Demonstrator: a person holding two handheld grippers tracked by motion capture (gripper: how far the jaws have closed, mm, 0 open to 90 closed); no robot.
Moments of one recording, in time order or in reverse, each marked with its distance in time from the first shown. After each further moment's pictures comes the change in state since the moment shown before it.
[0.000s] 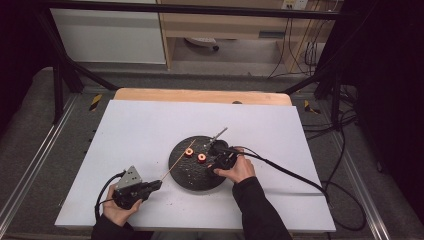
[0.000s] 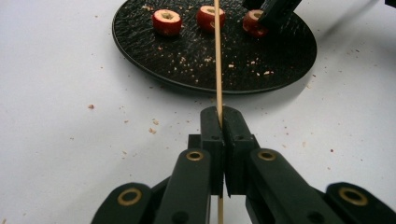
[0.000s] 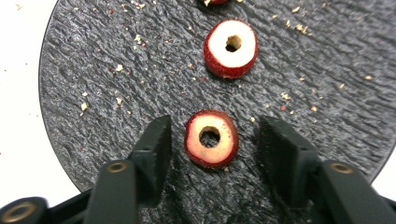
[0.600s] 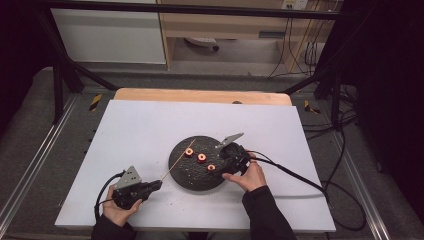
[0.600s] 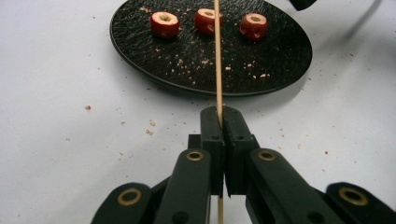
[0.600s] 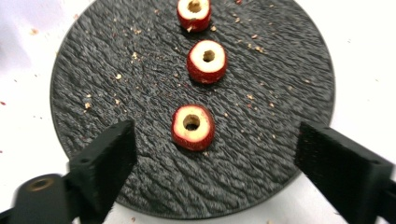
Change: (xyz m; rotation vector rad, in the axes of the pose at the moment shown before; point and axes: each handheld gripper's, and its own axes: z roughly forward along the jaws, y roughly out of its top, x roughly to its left) left arm 0.000 0.000 -0.001 -0.006 -0.012 -0.010; right arm 0.002 -0.025 -0.025 -0.183 -0.078 -0.026
